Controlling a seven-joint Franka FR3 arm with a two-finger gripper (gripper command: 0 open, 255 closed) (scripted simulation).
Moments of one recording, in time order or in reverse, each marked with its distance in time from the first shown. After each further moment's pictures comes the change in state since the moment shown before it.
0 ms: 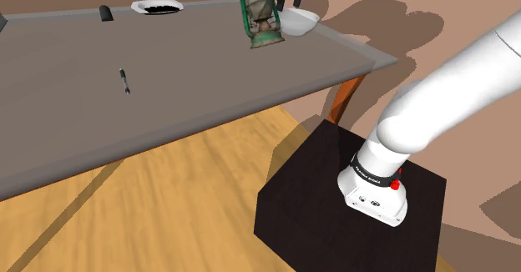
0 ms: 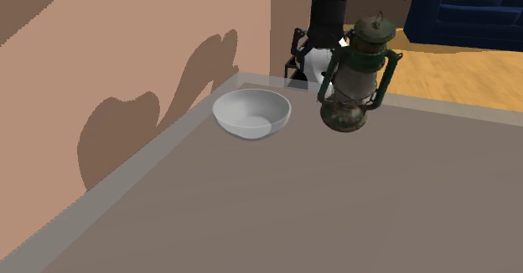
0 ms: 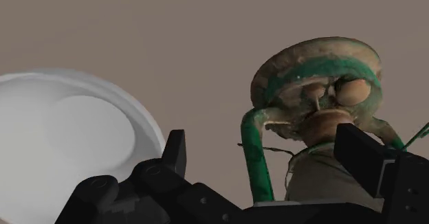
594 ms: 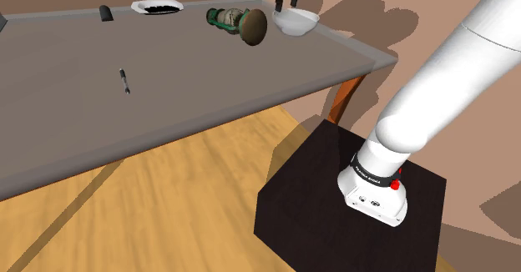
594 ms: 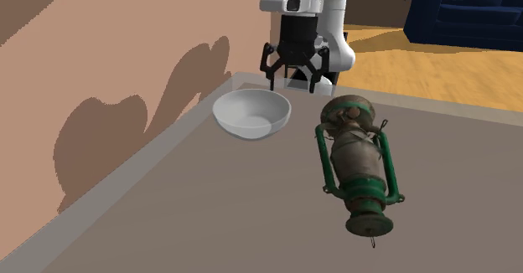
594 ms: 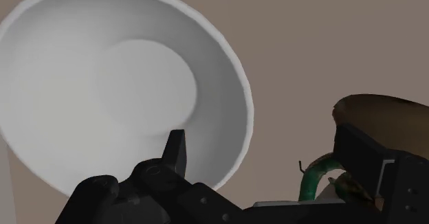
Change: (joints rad) arm -0.027 0.222 -0.084 0.159 -0.001 0.066 -0.136
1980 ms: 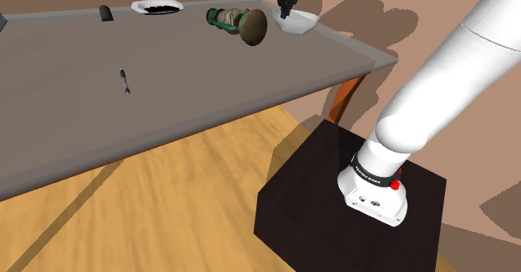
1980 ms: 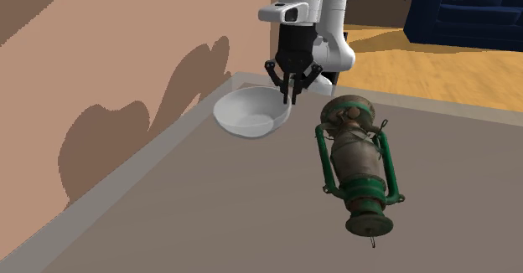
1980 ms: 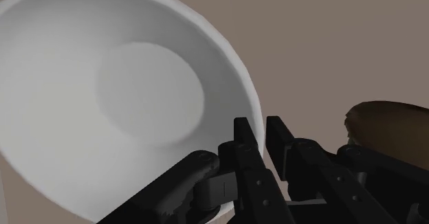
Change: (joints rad) arm -0.002 0.003 -0.004 -0.040 -0.001 0.043 -0.005
